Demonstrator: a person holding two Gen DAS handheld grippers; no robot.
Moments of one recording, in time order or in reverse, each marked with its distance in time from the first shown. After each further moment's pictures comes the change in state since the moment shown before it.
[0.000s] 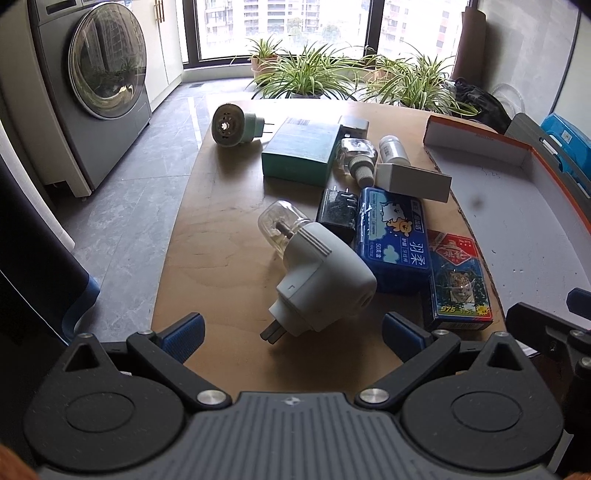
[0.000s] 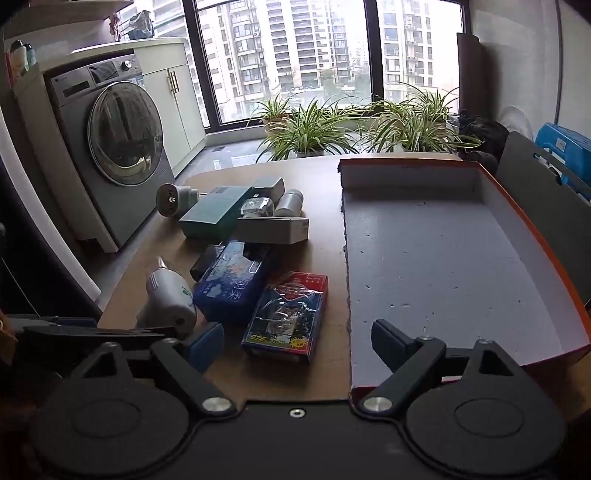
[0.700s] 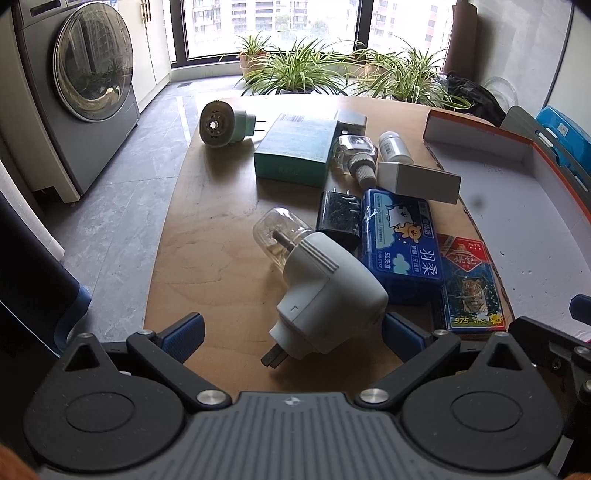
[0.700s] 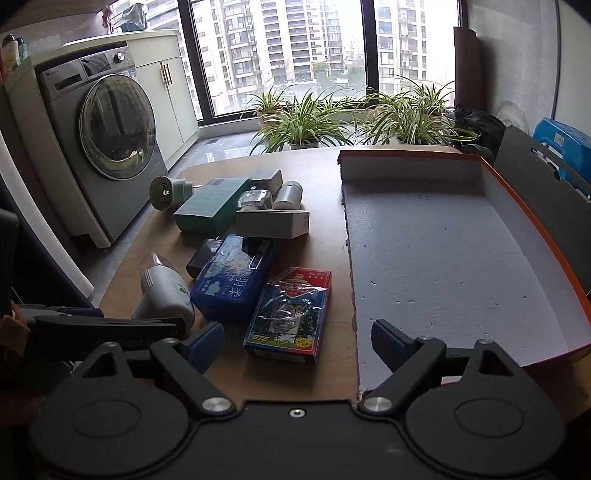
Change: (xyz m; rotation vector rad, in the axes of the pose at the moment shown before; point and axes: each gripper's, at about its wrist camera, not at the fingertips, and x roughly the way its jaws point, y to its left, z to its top) left arm 0.017 0.004 0.008 0.023 0.013 -0.031; right arm 0.011 0.007 0.002 0.001 0.028 -0.023
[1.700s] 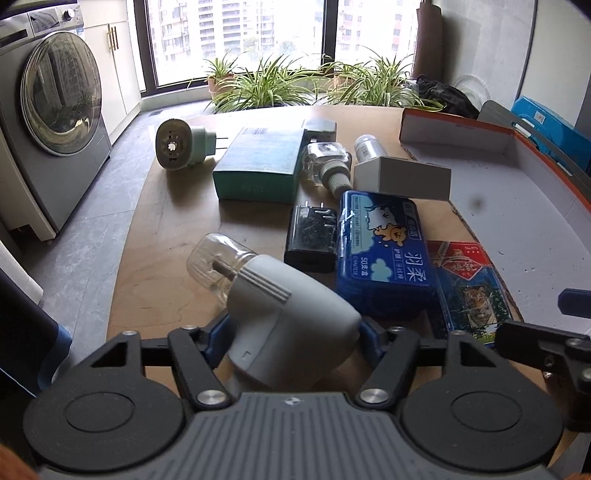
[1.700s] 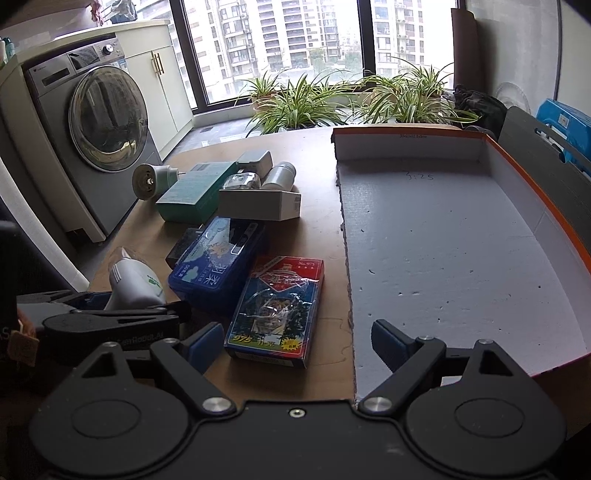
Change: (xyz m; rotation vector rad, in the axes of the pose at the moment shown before) left arm 0.023 -0.007 -0.001 0.090 -0.086 -0.056; right arm 0.037 -0.010 0.000 0.040 0.071 0.018
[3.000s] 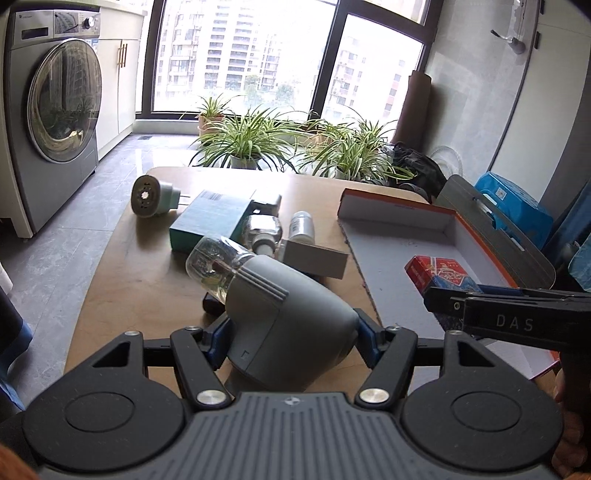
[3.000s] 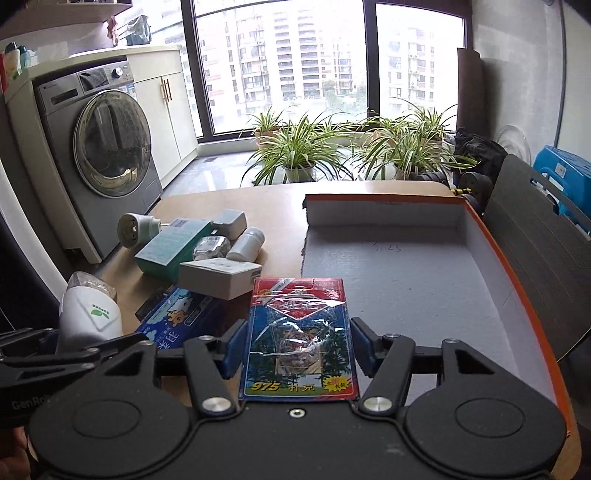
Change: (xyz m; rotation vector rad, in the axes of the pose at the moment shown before) left arm -0.044 -0.044 0.018 -0.128 -0.166 -0.121; right arm -0.033 -0.054 0.050 -0.074 -0.157 -0.026
